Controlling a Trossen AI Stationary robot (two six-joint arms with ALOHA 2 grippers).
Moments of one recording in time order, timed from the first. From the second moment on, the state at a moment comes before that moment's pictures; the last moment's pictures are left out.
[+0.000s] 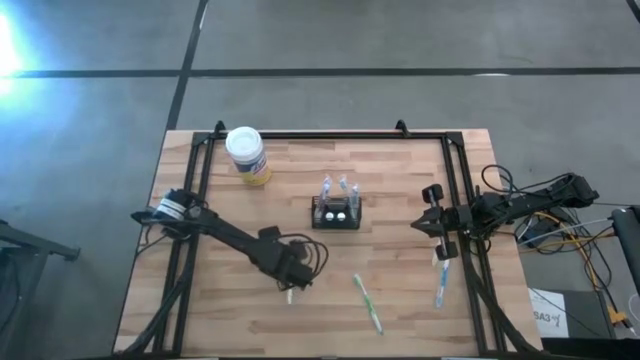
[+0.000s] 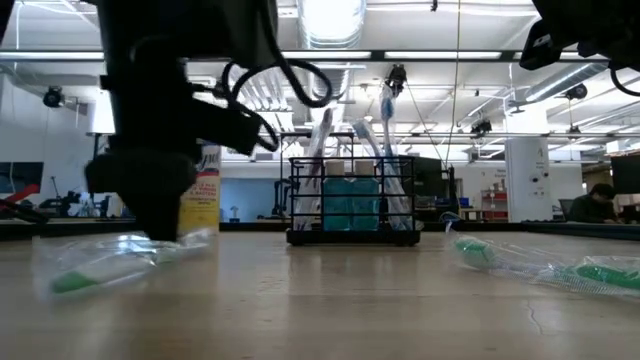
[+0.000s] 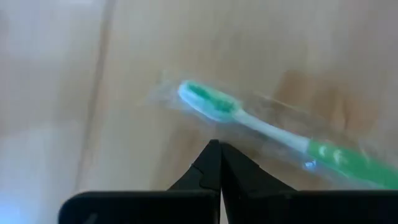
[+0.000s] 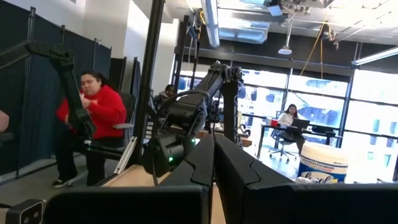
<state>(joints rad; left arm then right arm) -0.37 1.93 1.25 -0.91 -0.31 -0.76 0.24 0.38 0.02 0.67 0.03 -0.14</state>
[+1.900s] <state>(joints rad) -0.66 1.39 0.89 -0.26 -0.76 -1.05 0.24 0.38 0.02 0.67 0.03 -0.16</state>
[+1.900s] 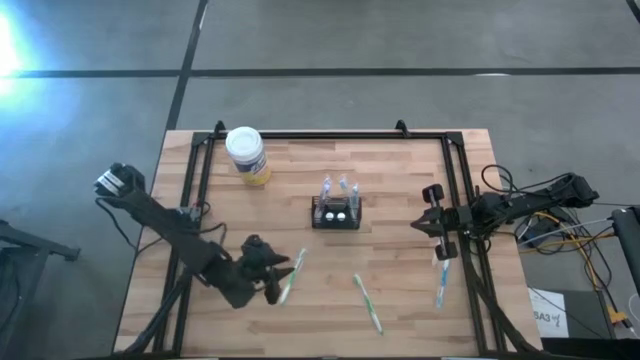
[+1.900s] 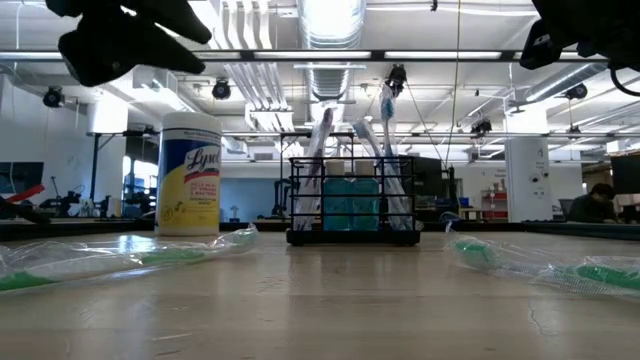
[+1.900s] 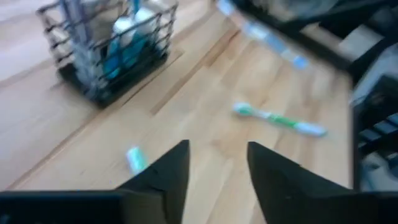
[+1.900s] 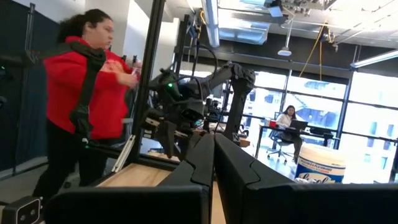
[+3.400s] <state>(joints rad) -0.35 1.96 1.30 -0.75 -0.05 -1.04 0.24 0.38 0.02 0.66 0.03 -0.14</state>
